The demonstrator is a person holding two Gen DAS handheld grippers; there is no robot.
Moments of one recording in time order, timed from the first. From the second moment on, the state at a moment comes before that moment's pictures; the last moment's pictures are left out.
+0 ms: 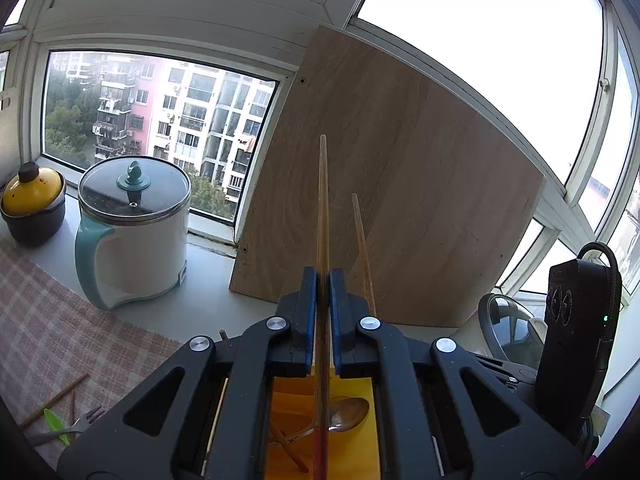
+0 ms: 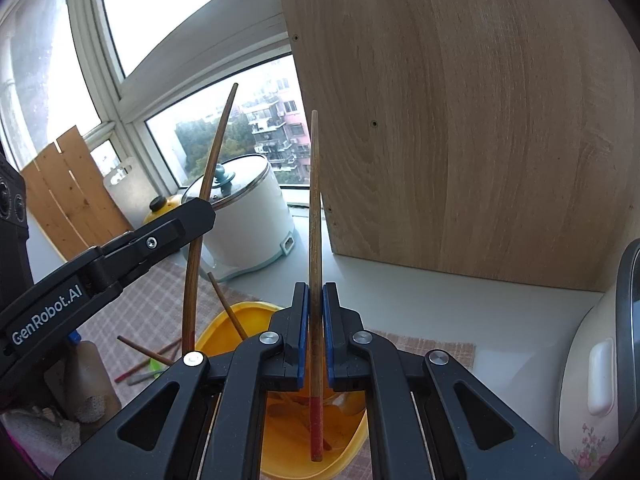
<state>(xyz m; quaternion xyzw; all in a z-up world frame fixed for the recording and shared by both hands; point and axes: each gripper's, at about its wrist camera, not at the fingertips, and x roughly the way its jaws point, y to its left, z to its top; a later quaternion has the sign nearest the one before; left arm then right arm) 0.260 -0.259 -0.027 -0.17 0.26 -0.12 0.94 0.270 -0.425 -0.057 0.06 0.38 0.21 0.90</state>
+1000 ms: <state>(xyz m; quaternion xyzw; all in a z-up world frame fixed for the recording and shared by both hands) 0.236 -0.260 -0.025 -0.15 0.26 -0.13 0.94 0.251 -0.434 -0.065 0.06 0.39 0.19 0.90</state>
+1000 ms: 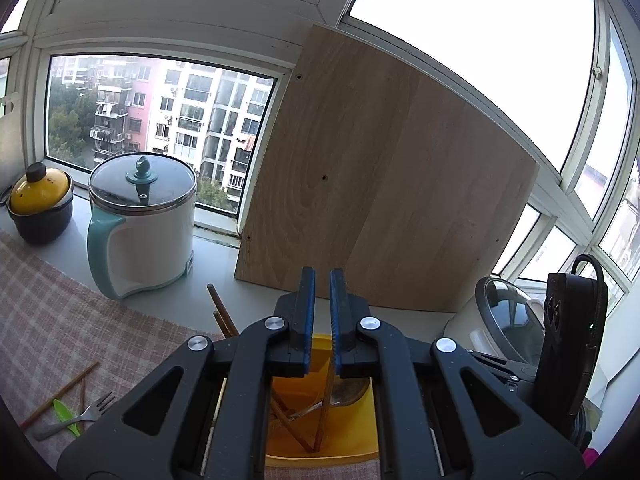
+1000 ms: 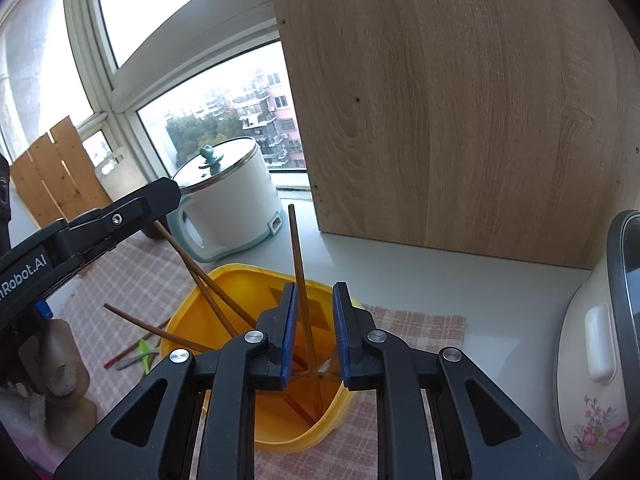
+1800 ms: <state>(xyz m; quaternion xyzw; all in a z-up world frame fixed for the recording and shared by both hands) 0.160 -0.193 -0.024 -0.09 0.31 -0.15 0.94 0.172 -0.411 -0.033 0.06 0.36 0.17 0.92</state>
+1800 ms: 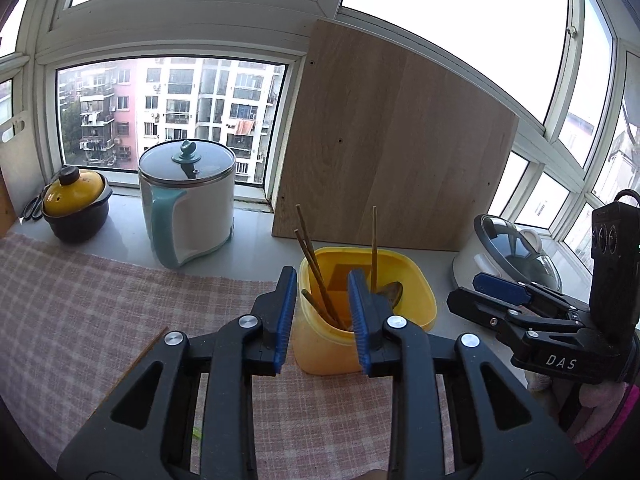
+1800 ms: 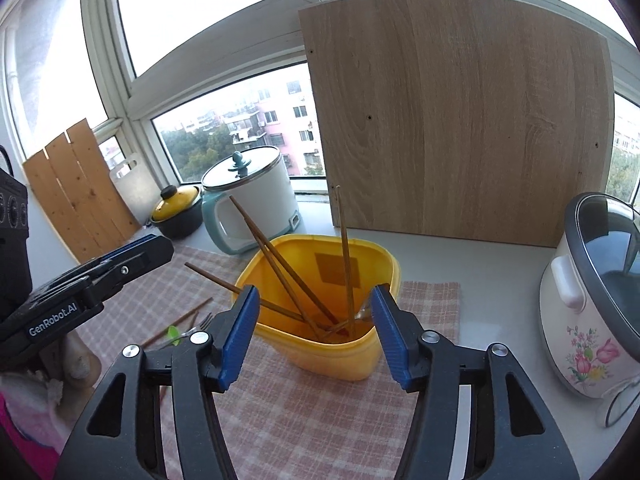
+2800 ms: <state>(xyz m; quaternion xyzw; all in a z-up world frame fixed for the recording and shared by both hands) 0.210 -0.062 -0.162 0.04 0.52 -0.24 0.82 0.142 -0.268 -0.097 0.01 0.47 0.19 0.86</state>
